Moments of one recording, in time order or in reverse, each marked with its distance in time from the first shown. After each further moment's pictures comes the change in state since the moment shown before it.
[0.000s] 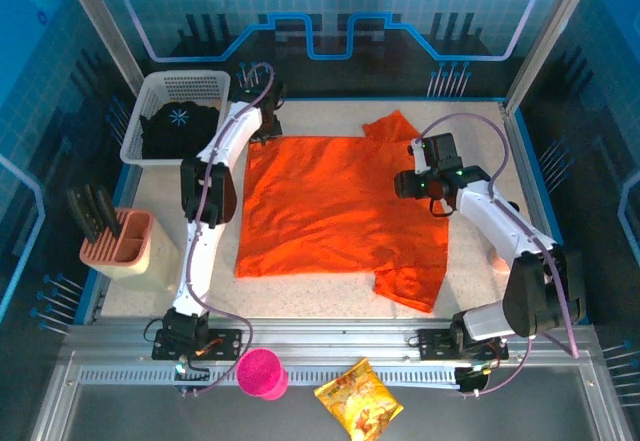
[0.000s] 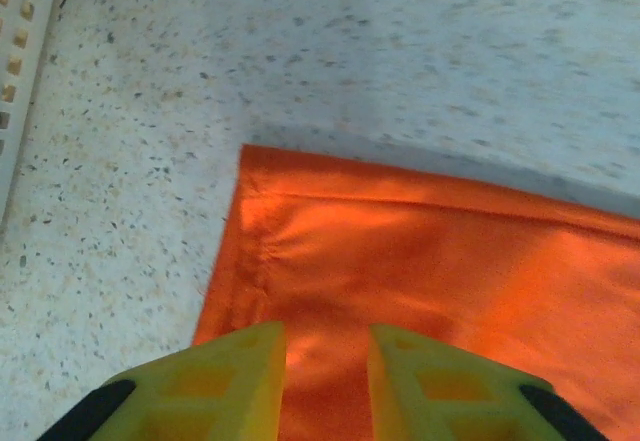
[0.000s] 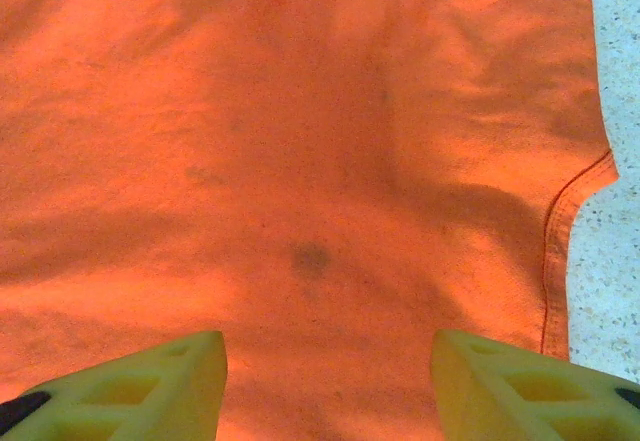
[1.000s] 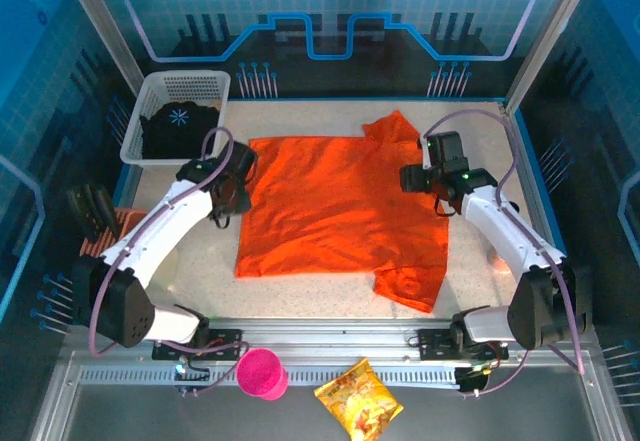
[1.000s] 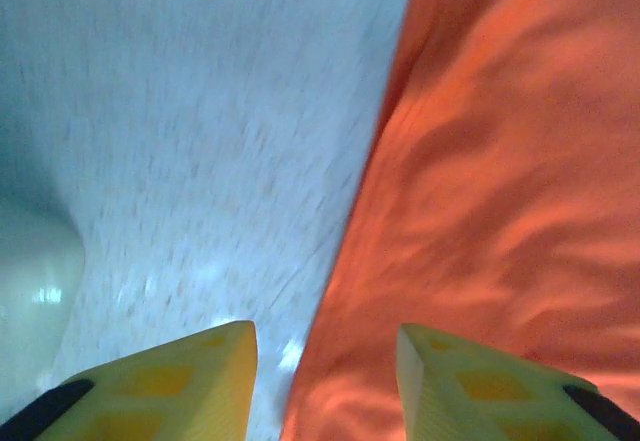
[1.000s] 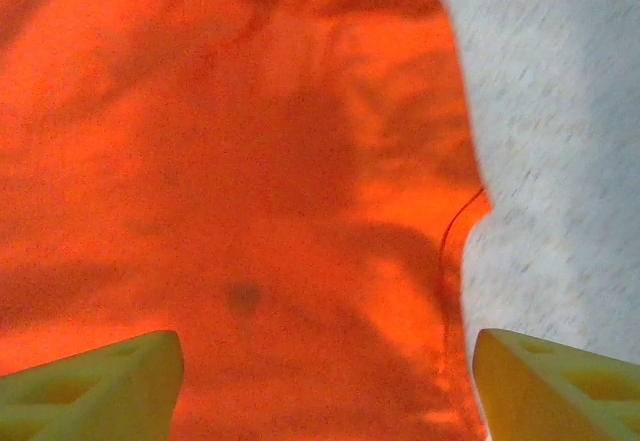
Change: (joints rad) left arm -0.136 -1.143 -1.294 0.045 0.002 -0.196; right arm 0.002 -0.067 -0.023 0.024 0.140 -0.001
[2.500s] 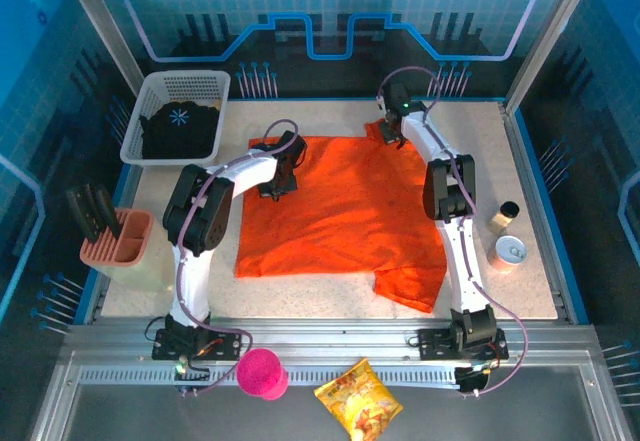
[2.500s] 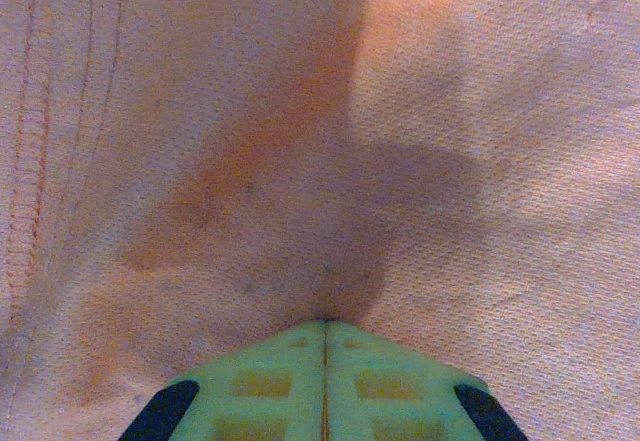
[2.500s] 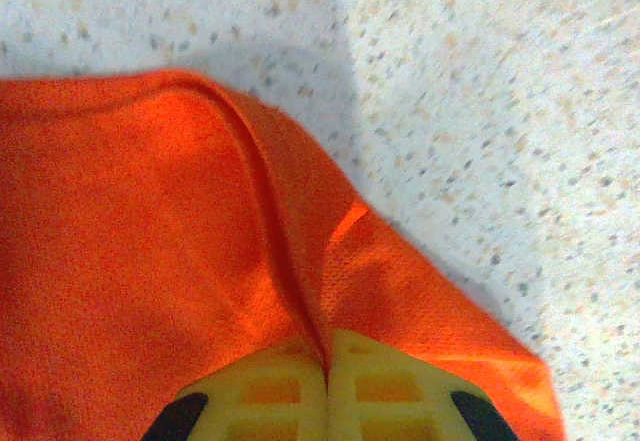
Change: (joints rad) left arm -0.057 0.739 0.360 0.376 -0.003 0.058; right arm -0.036 1.283 1.373 -0.234 0.174 -0.264
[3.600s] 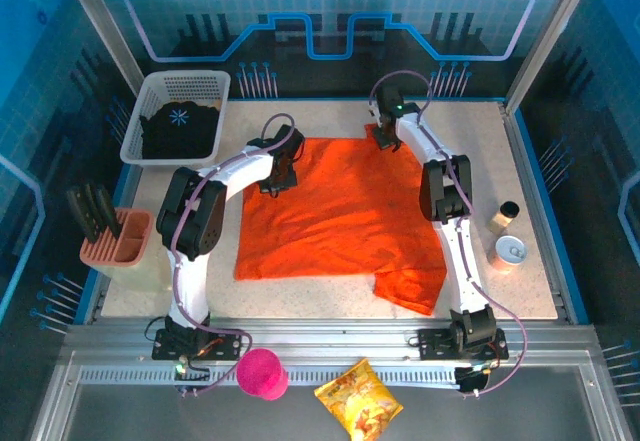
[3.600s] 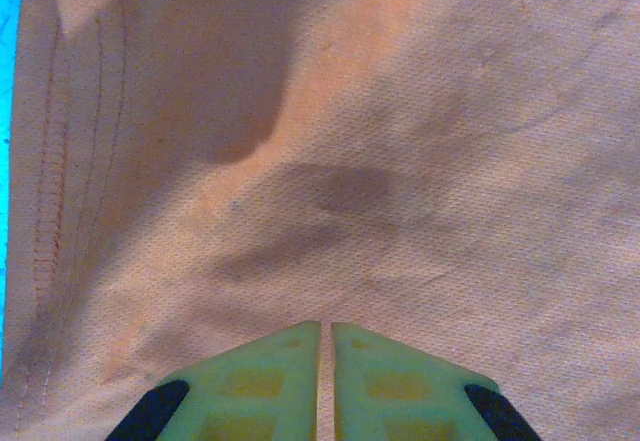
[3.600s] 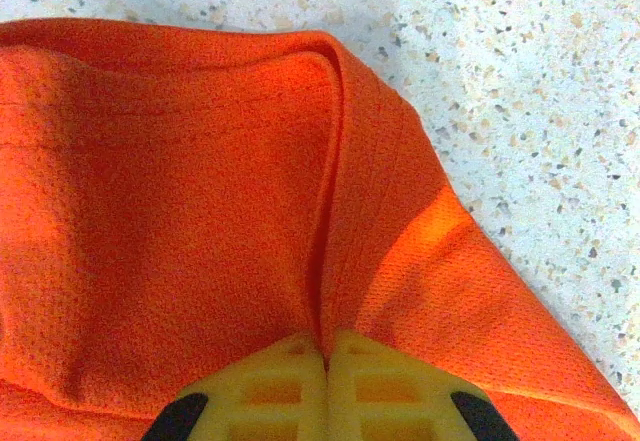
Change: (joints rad) left arm 0.002 -0.060 0.012 -0.023 0.046 0.026; right arm 0.031 0.000 -0.014 -0.051 -0.037 -0.048
